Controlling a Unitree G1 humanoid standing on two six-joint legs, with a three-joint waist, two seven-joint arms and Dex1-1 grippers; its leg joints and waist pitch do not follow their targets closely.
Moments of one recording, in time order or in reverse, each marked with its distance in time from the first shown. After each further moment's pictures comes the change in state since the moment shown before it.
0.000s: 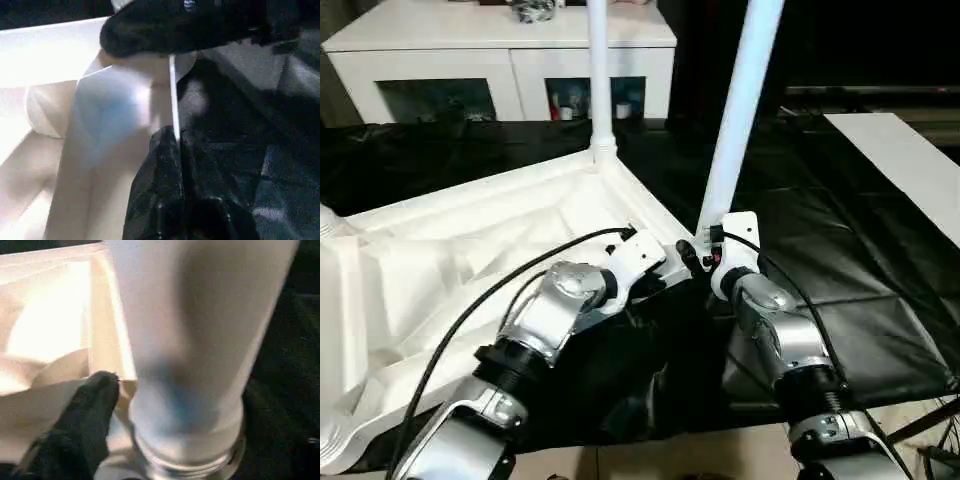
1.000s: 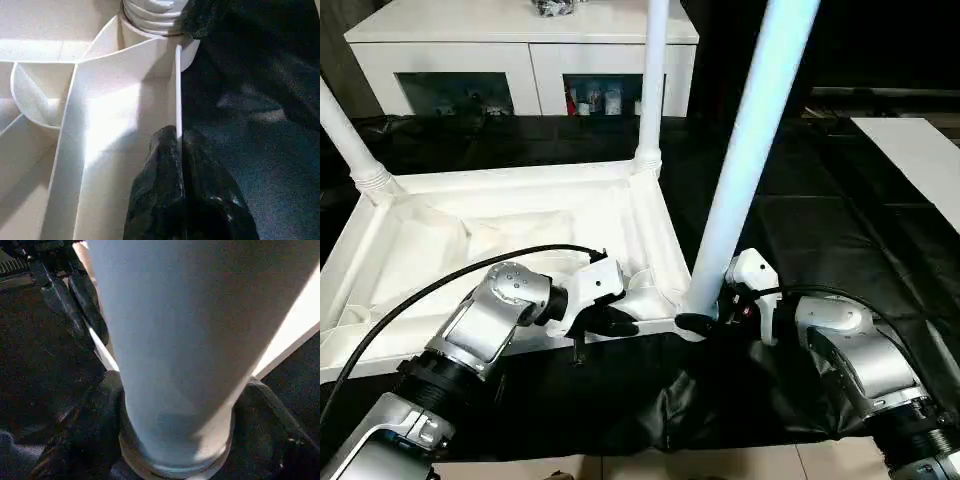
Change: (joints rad) left arm 0.081 0.244 -0.040 -0.153 -0.109 -0.047 -0.431; right arm 0.145 -0.370 0.181 -0.252 0.082 -0.013 0.719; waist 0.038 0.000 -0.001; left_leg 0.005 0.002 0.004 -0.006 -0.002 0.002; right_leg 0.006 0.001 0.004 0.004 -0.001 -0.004
